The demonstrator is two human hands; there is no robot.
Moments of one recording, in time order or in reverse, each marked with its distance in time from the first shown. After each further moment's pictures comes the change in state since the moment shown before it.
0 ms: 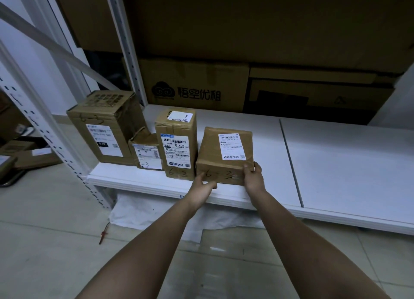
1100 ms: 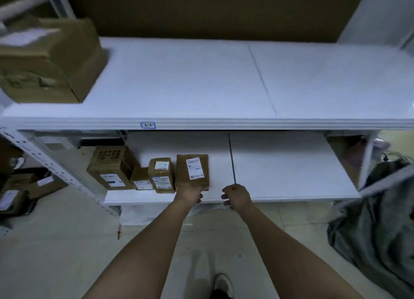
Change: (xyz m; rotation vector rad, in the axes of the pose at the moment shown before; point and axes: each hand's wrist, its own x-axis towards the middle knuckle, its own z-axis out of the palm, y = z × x) left_hand -0.246 0.309 -0.004 0.100 -0.060 -0.218; right_hand -0.234 -0.265 -0.192 -0.082 -0.146 0.326
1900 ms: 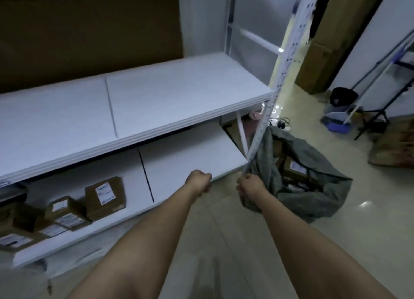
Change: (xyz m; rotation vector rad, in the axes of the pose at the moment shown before) left_hand -0.215 0.123 0.348 0.449 -0.360 0.159; right_hand -0.173 0.118 -0.411 0.169 0.420 0.153
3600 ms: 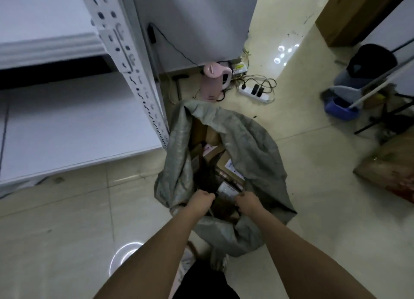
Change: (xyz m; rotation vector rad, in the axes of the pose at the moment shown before) left_hand 0.391 0.170 0.570 -0.202 -0.107 -0.411; right_hand 0.523 0.210 -0.401 -0.549 -0.345 0.208
